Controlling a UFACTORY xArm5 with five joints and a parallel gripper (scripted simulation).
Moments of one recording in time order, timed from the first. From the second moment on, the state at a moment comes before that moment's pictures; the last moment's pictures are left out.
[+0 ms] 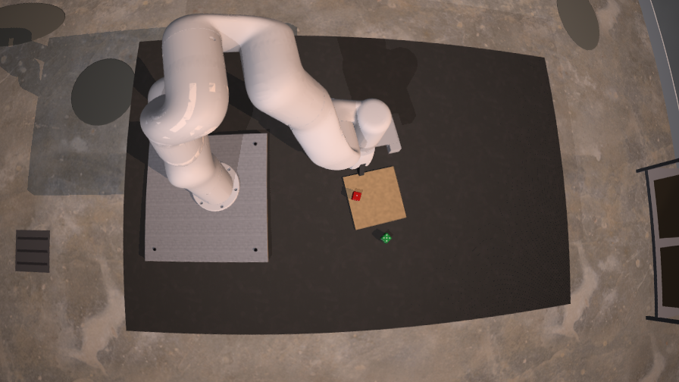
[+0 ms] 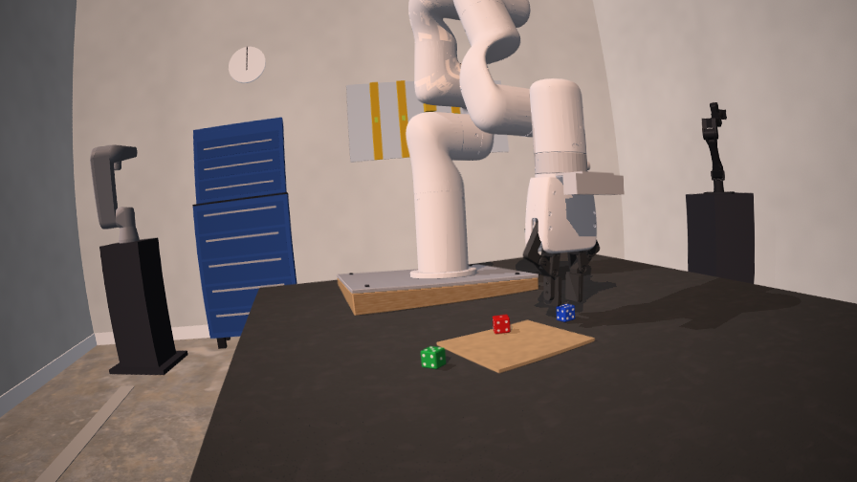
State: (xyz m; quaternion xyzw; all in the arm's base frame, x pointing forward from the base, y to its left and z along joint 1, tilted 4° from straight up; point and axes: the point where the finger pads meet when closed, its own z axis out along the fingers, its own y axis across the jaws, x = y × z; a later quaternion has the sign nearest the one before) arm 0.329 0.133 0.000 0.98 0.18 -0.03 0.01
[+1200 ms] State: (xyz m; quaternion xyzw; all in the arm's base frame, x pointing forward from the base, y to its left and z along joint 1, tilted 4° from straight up) arm 0.327 0.134 -0.021 0.98 0.18 -0.03 0.01
